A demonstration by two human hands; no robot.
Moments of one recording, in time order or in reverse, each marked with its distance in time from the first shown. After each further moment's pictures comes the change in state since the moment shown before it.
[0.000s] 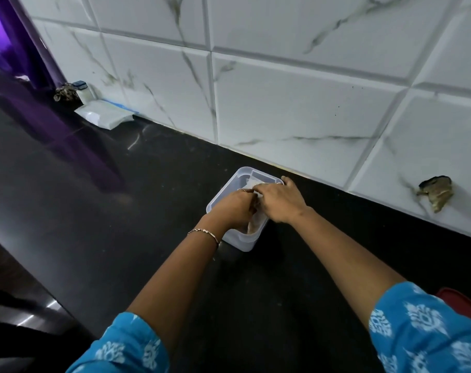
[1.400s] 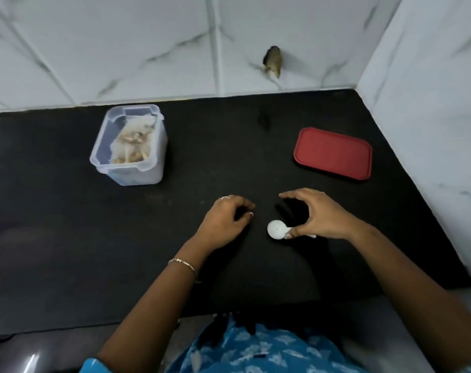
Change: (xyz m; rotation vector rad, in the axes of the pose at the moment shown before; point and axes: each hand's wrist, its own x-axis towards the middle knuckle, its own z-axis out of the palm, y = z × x) left_hand -0.160 0.117 0.139 -0.315 -0.233 0.441; right_hand -0.386 0.023 0.061 0.668 -0.072 0.607
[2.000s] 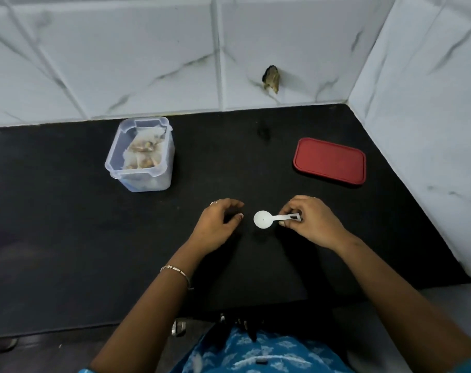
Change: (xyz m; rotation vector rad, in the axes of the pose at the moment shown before) left_hand -0.024 -0.014 -0.020 -0.201 0.117 -0.062; right_hand -0.007 -0.033 0.021 -0.028 0.241 -0.055
